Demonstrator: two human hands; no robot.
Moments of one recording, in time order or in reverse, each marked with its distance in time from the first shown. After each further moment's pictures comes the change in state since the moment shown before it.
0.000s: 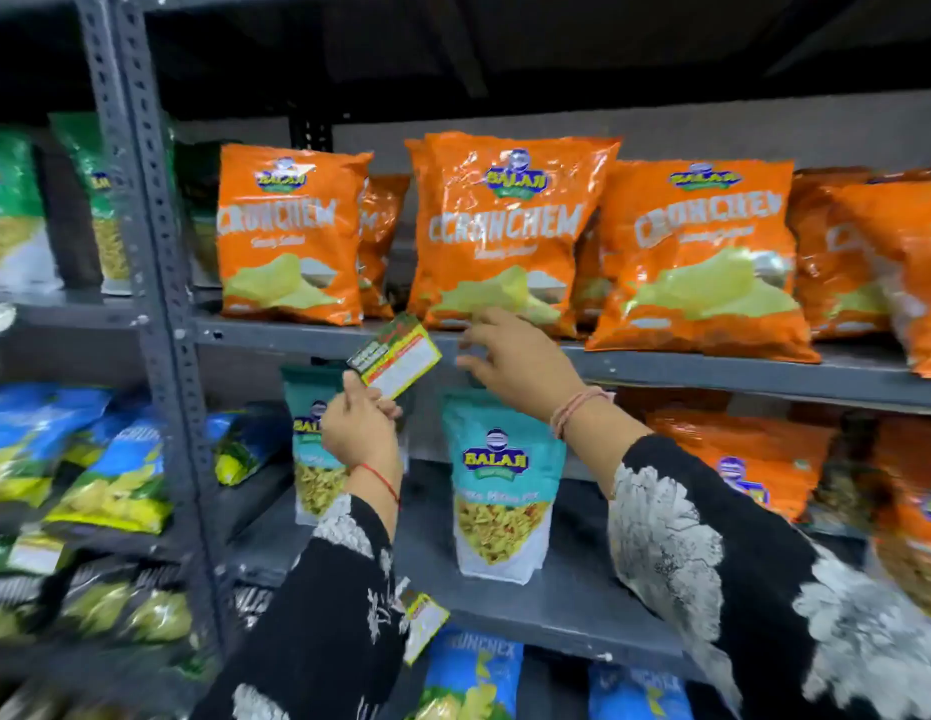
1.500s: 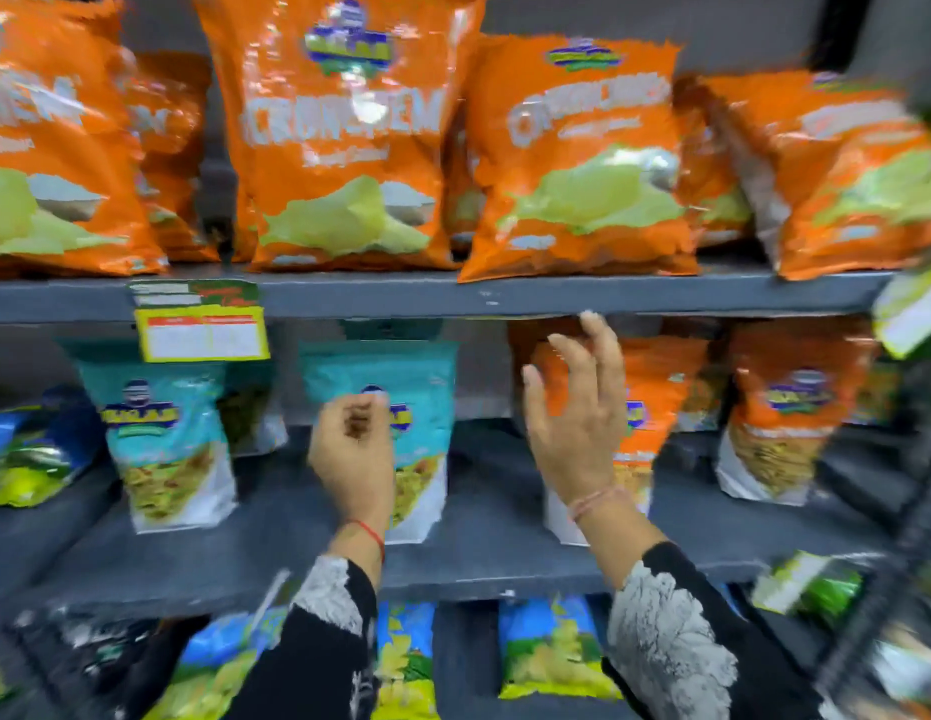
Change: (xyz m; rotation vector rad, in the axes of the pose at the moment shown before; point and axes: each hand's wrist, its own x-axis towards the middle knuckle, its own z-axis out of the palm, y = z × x) left_hand -0.071 -0.104 0.024 0.345 -0.311 0.344; right_hand -0.141 0.099 0.049 -0.114 0.857 0.329
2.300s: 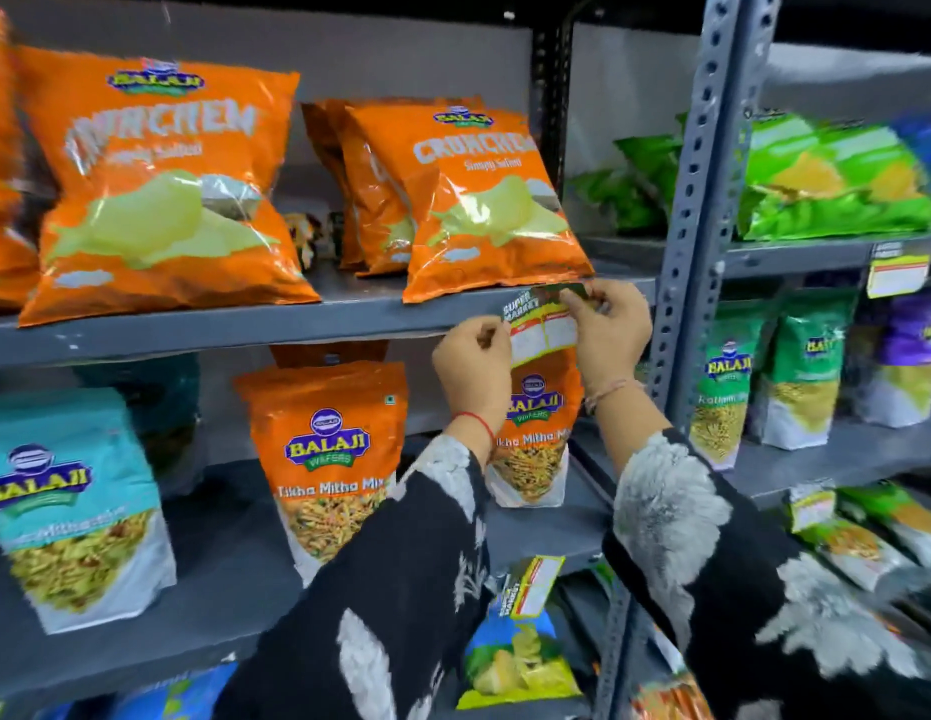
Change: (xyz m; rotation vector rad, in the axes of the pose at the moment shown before) left_hand -0.233 0.174 0.311 -0.068 -0.443 0.073; right_hand 0.142 0.274 -0.210 0.061 0.119 0.539
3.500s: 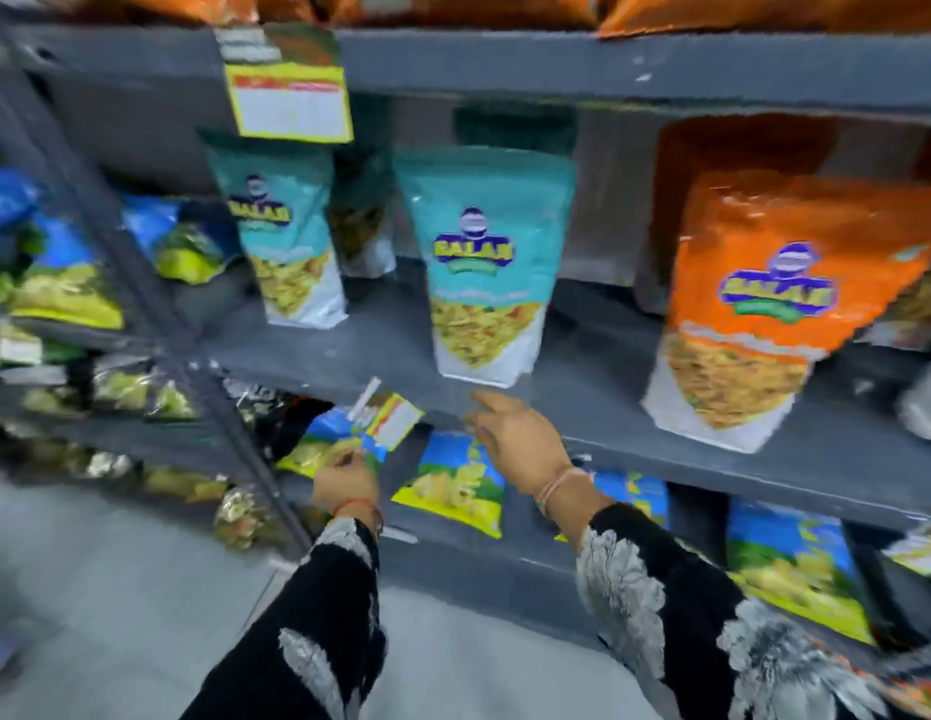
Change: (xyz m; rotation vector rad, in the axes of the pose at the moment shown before) left_hand -0.086 -0.294 -0.471 0.478 0.612 -0.952; right_hand -0.439 -0.057 0.220 -0.203 -1.436 -0.550
